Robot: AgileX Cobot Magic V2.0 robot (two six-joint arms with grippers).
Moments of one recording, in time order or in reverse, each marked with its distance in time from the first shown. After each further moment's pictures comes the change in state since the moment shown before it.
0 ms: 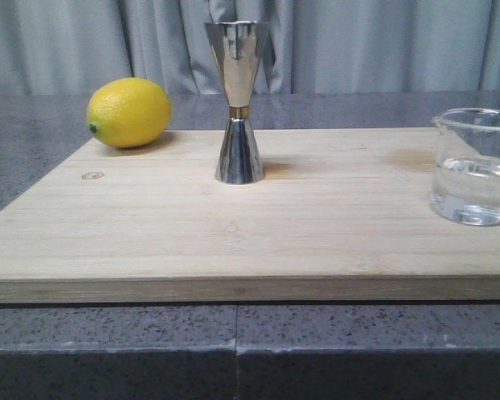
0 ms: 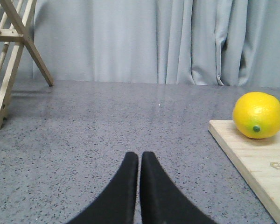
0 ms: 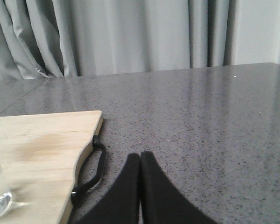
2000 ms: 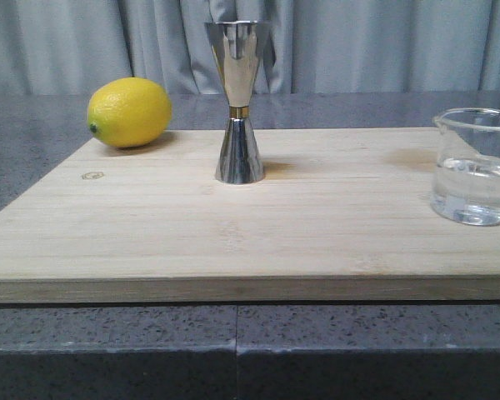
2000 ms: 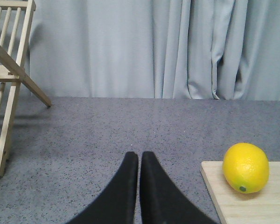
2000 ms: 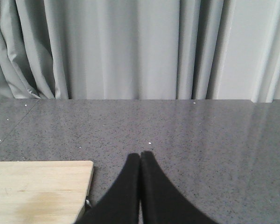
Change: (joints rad) left arm 0.000 0.369 -0.495 0.005 0.229 0.000; right arm 0.000 0.297 -0.549 -0.079 0.314 -0.014
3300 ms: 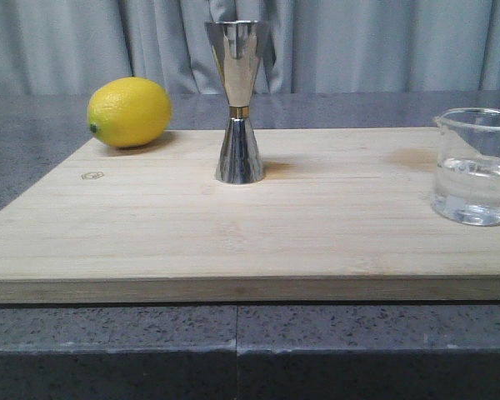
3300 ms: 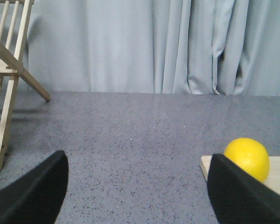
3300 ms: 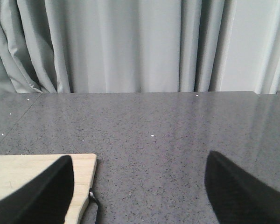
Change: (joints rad) left arm 0.000 0.019 -0.013 -0.004 0.032 0.000; right arm 0.000 0.000 -0.004 0.021 0.034 -0.004
